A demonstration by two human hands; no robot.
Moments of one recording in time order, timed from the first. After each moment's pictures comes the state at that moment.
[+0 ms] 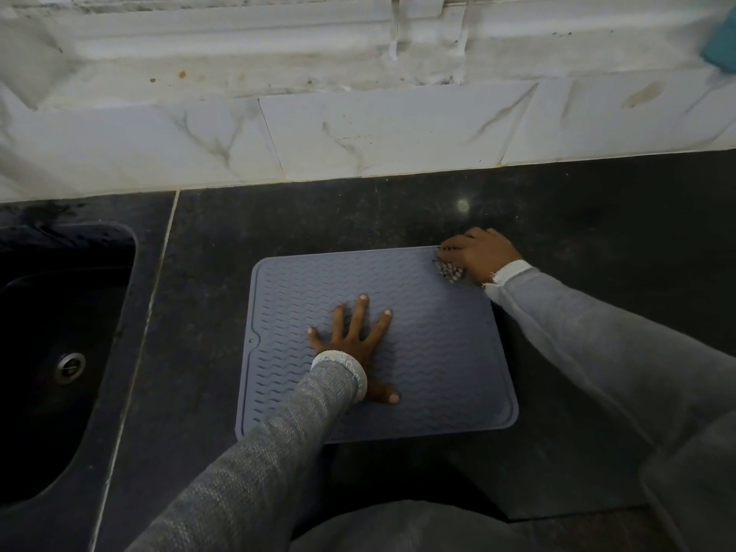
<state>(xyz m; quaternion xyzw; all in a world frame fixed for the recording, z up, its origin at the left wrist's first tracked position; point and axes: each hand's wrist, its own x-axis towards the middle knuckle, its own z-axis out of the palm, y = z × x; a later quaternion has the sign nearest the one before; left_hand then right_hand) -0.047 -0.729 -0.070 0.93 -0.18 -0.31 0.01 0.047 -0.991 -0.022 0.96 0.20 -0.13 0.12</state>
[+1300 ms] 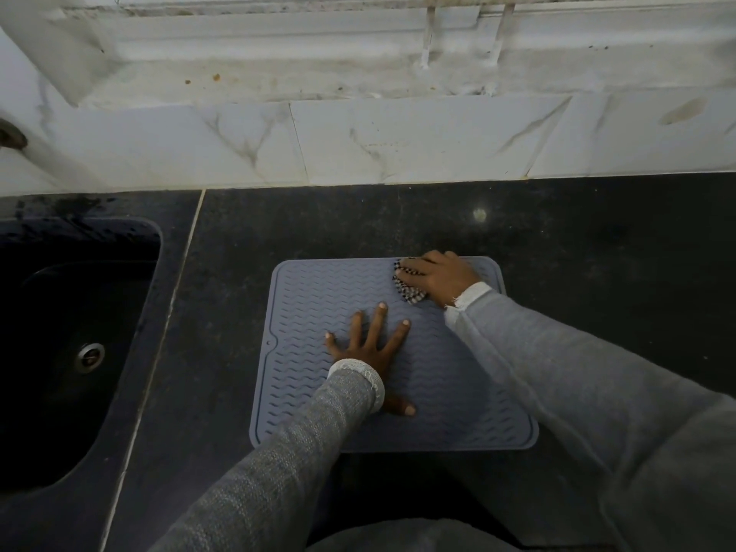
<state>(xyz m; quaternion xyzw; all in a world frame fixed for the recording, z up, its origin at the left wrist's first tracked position) -0.048 -0.730 -0.067 0.93 -0.17 -0.32 0.01 0.050 -0.914 -0.040 0.95 0.27 -0.15 0.09</state>
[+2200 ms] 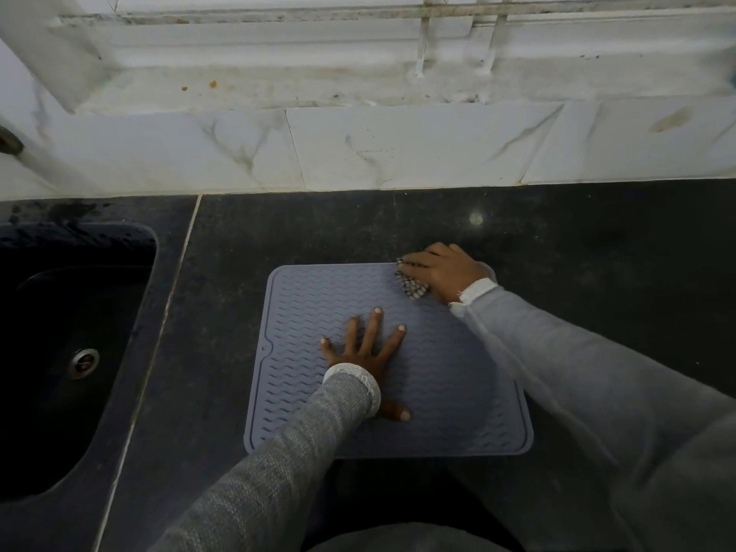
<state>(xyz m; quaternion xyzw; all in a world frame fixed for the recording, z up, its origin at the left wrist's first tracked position) -0.047 -0.730 -0.067 0.93 -0.18 -0.33 0.01 0.060 -0.922 -0.028 0.95 0.28 -0.10 0.08</state>
